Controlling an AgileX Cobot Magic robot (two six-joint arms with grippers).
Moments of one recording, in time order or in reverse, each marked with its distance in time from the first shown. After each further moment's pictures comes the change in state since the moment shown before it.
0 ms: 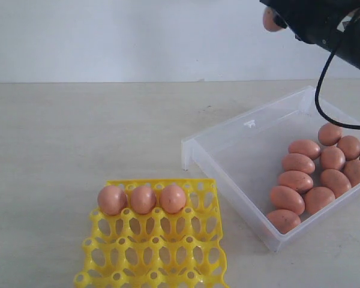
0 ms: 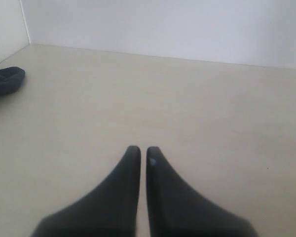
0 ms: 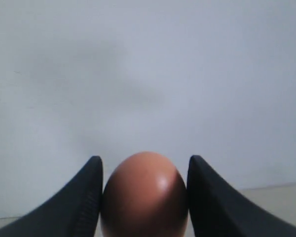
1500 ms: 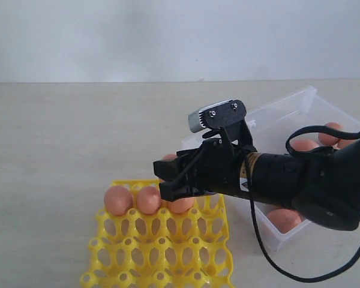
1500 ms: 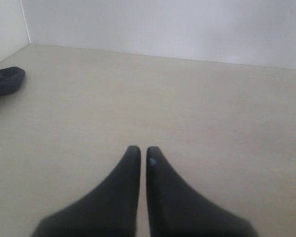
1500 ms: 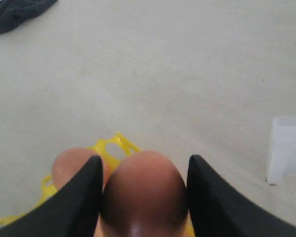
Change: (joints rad) left arm 0.000 0.000 0.000 0.000 0.000 0.000; right arm 0.337 0.247 0.242 -0.416 -0.134 0.102
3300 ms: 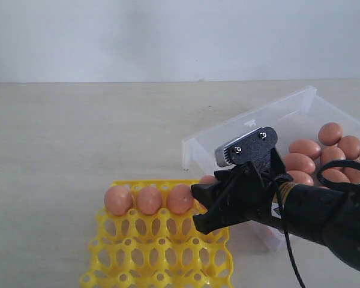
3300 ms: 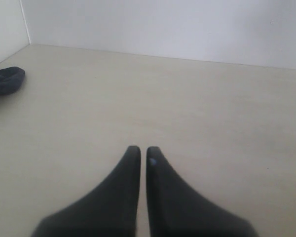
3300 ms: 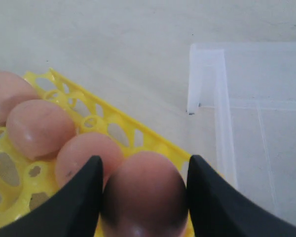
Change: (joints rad) left arm 0.000 0.000 0.000 0.000 0.000 0.000; right arm 0.000 -0.042 0.187 0.286 -0.025 -0.357
